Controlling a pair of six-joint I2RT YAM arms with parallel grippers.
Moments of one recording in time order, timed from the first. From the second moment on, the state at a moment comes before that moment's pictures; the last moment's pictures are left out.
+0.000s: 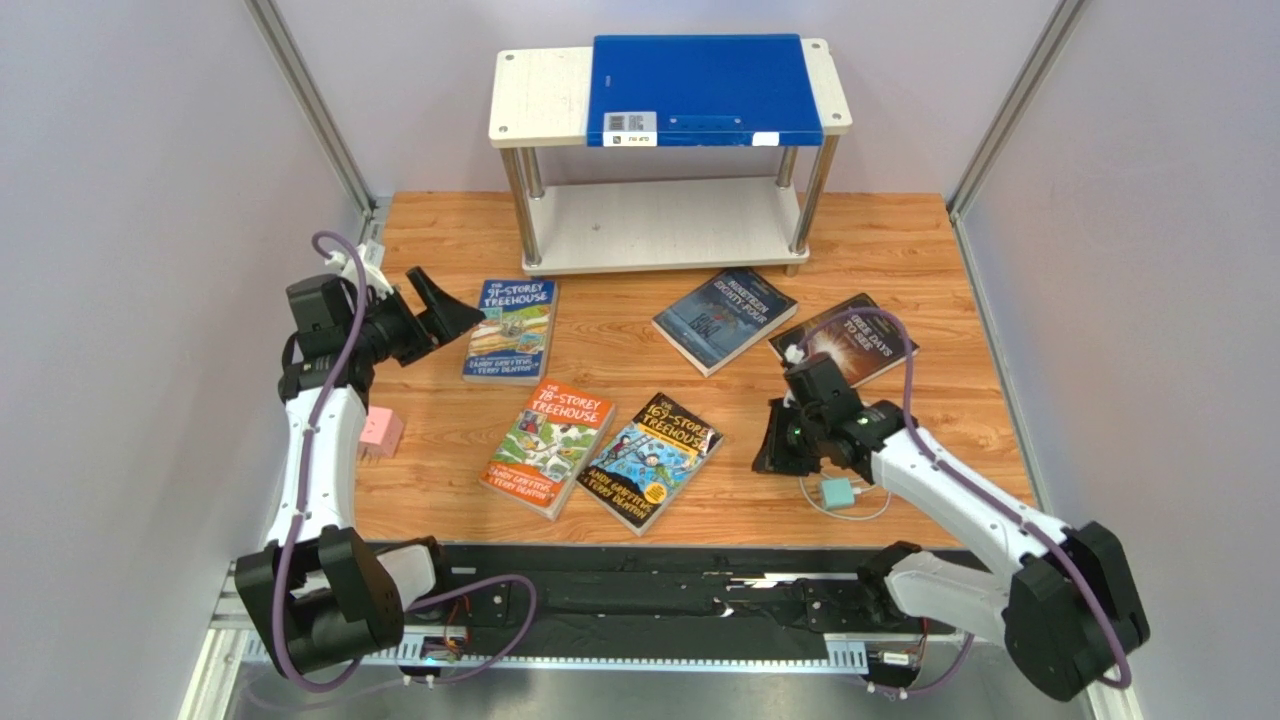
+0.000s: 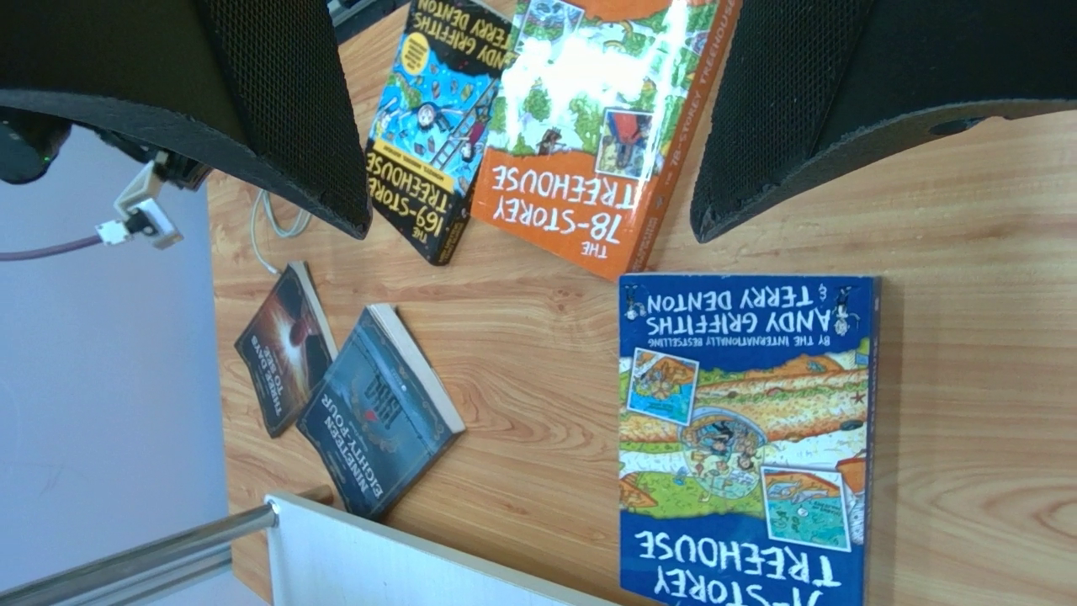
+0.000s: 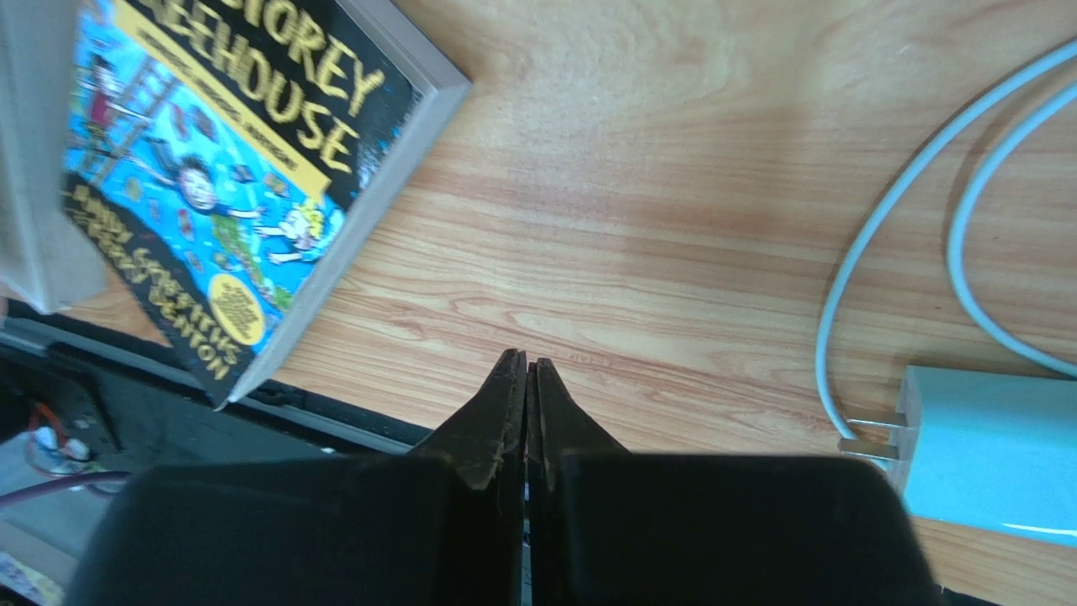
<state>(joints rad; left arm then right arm) 0.29 1.13 0.90 -0.35 0.72 -0.40 0.50 1.07 0.63 -0.58 -0.16 0.63</state>
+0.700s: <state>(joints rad) 0.25 1.15 0.90 -0.45 0.62 -0.35 0.55 1.39 0.76 -0.70 0.08 0.66</state>
